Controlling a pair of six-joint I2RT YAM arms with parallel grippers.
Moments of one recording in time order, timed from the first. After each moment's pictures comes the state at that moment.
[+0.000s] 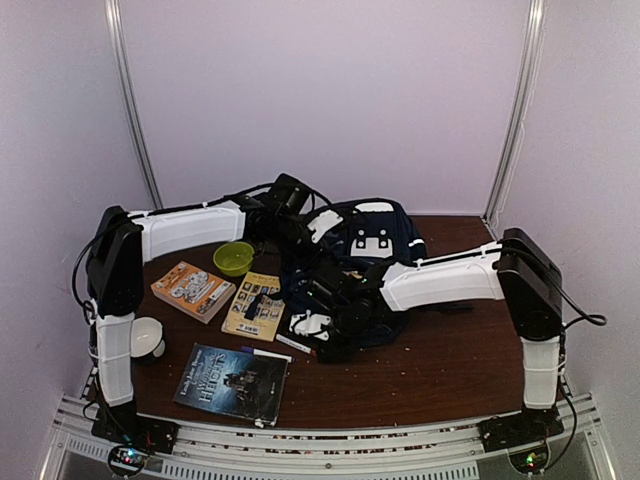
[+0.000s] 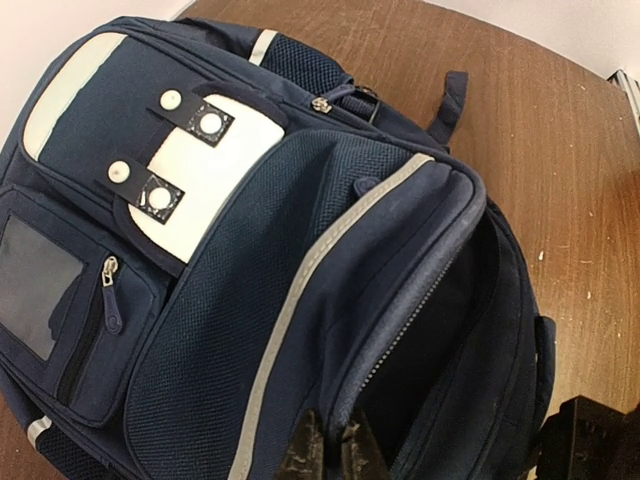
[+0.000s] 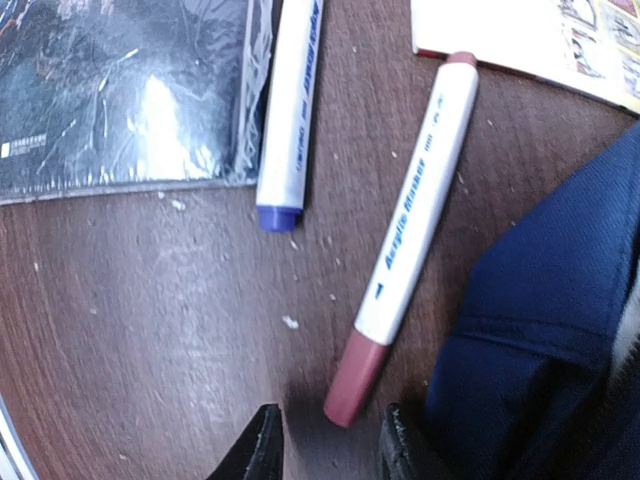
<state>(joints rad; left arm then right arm) -0.75 2.06 1.74 -0.49 0.36 0.33 1.03 2.04 1.44 -0.58 -0.13 -0.39</state>
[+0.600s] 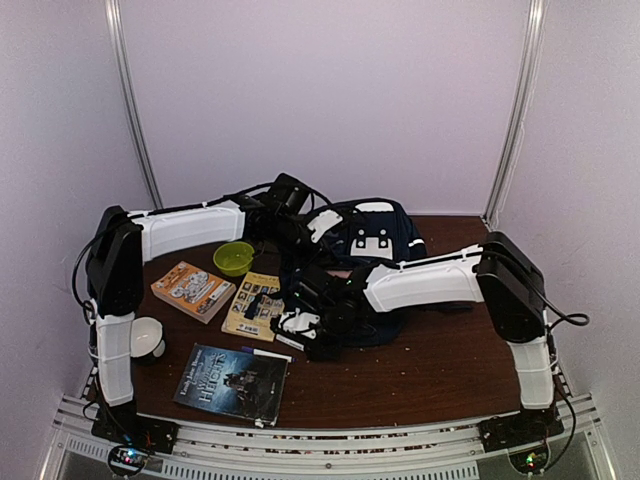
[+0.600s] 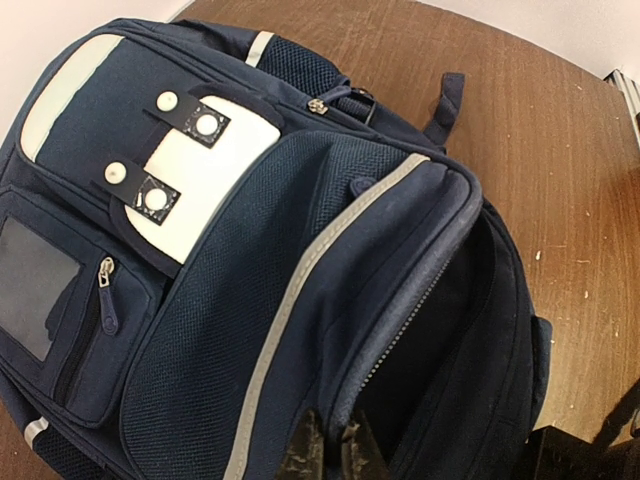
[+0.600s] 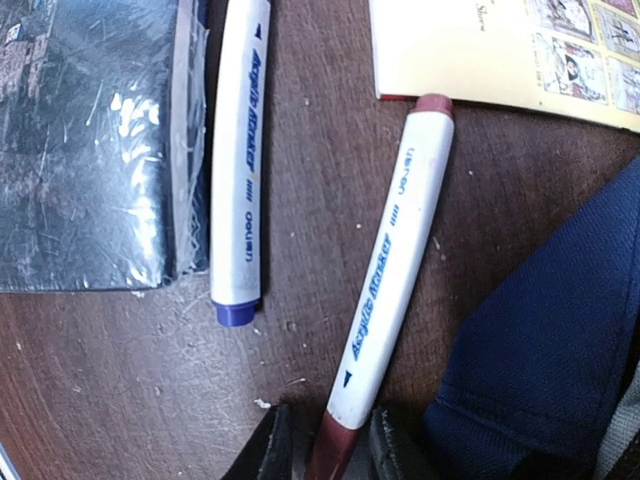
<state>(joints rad) -0.74 2.06 1.74 -0.49 0.38 0.34 1.04 2.14 1.55 -0.59 -0.10 -0.31</state>
